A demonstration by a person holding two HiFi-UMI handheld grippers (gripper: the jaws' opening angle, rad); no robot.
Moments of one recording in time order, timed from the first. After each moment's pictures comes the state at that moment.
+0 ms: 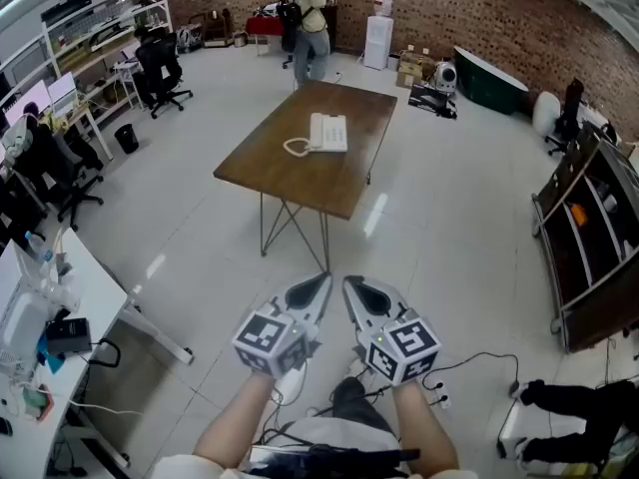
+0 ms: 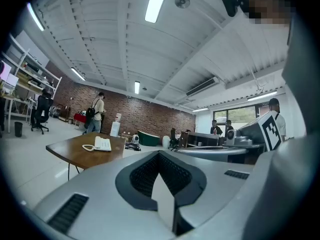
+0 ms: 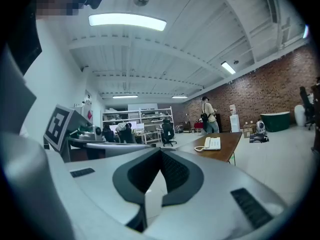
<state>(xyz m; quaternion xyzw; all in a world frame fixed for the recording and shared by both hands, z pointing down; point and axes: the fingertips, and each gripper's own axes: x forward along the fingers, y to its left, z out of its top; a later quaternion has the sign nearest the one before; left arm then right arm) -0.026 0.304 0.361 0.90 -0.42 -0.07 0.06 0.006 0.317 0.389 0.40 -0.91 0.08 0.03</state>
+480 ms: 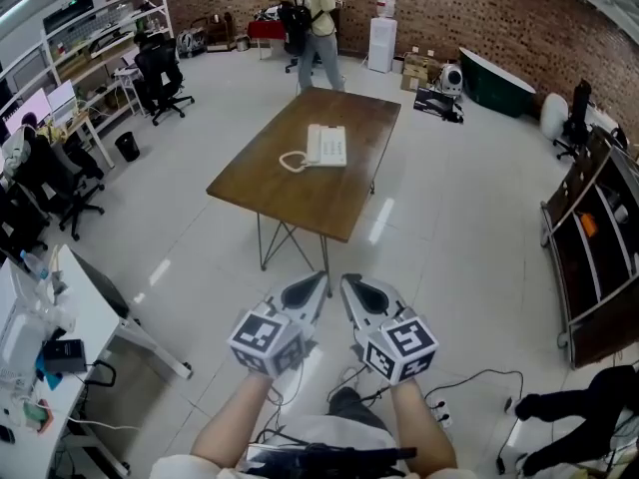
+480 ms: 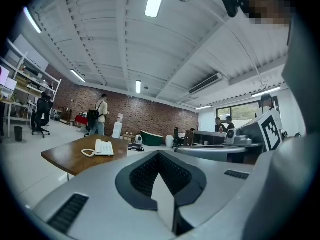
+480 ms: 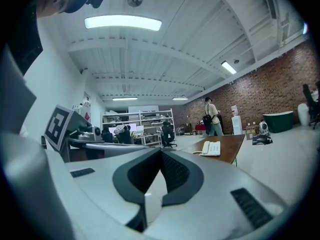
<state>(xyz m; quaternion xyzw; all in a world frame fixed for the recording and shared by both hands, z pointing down) -0.011 0.220 0.361 0.90 -0.44 -0.06 0.06 0.024 0.230 0.388 0.40 -0.91 0.08 0.02</state>
